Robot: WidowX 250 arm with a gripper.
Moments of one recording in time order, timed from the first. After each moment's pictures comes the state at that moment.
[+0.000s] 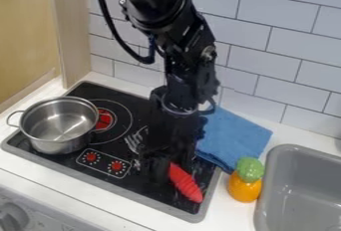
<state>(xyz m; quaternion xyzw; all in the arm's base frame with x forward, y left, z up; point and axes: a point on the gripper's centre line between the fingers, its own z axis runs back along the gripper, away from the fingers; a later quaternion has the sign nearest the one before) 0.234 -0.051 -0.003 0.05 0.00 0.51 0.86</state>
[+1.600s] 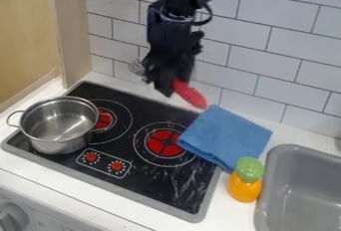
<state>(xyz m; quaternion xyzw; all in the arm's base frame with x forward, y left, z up) 0.313 -0.011 0.065 0.02 -0.05 0.59 0.81</state>
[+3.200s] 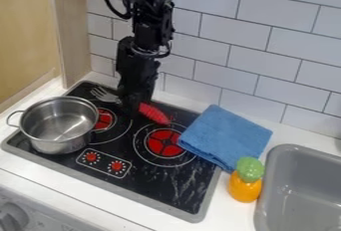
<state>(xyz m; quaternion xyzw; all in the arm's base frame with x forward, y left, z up) 0.331 0.040 0.004 0.08 -0.03 0.67 0.74</state>
